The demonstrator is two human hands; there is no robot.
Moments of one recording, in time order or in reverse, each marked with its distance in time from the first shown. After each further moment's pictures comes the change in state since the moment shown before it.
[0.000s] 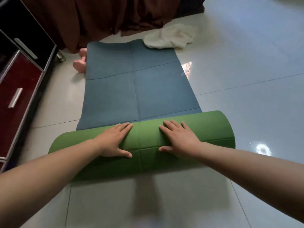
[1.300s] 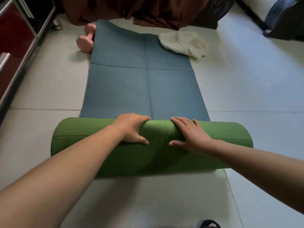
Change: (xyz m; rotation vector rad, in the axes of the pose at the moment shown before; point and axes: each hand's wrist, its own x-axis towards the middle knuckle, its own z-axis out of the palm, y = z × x) left_hand 0.037 -0.075 -0.019 -0.254 0.298 0.087; right_hand 0.092 -0.031 -0.027 -0.065 -0.058 0.070
